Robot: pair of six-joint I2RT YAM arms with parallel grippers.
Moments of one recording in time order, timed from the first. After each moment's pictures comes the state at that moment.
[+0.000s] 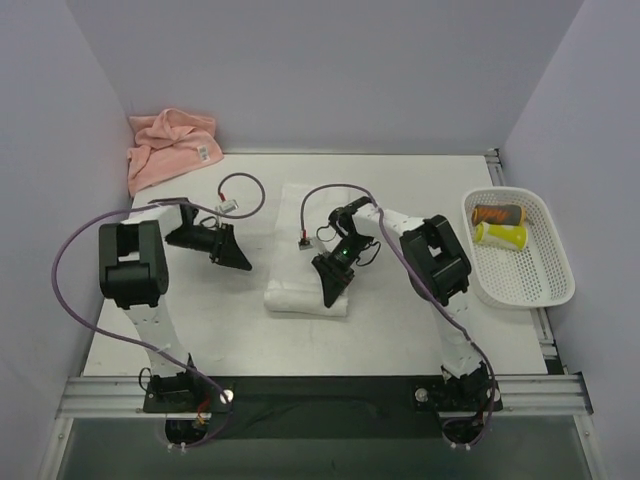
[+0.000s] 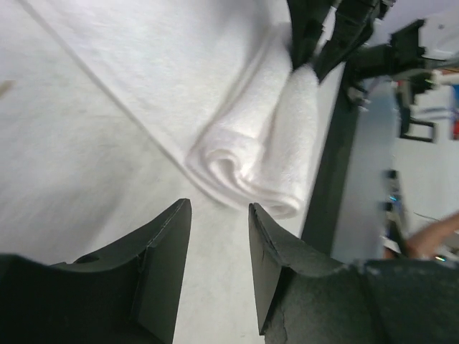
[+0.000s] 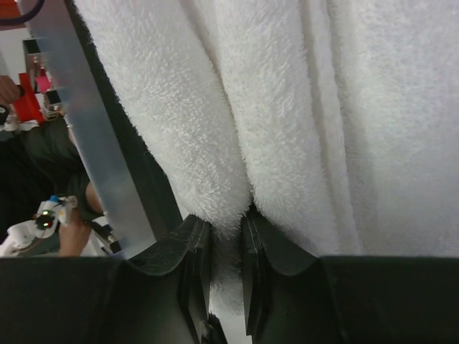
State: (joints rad) left arm 0.04 2.00 1.30 -1.10 1.14 0.76; right arm 0.60 2.19 1.56 -1.11 -0.86 -0.52
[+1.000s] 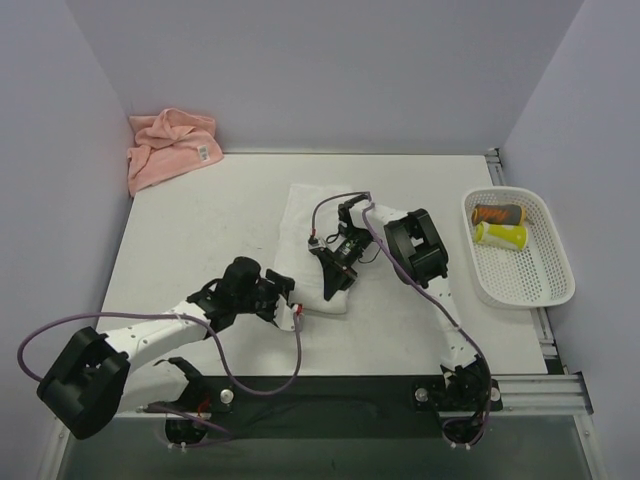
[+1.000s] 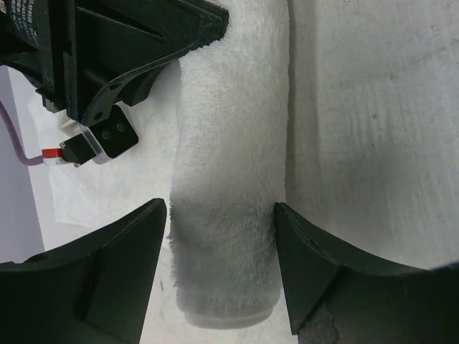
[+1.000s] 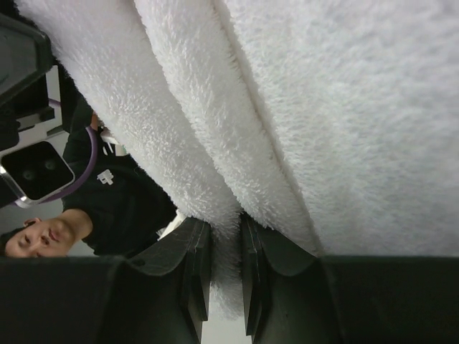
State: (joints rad) left arm -0.66 1.13 0.45 -0.01 0.40 1.19; right arm 0.51 2.51 1.83 -1.51 -1.07 -0.52
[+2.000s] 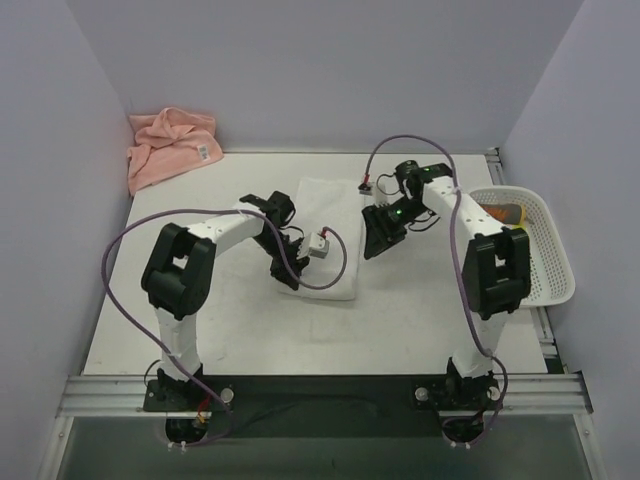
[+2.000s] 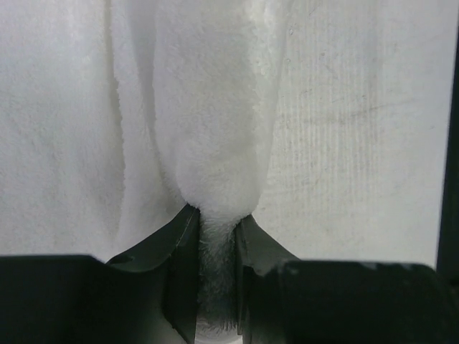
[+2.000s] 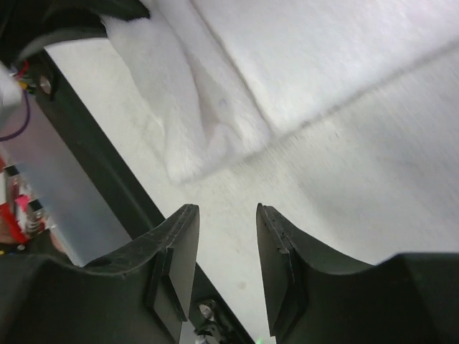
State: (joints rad) left arm -0.52 1.94 1.37 -0.94 0.68 1.07; right arm 0.30 1.96 1.60 -1.14 -0.70 -0.34
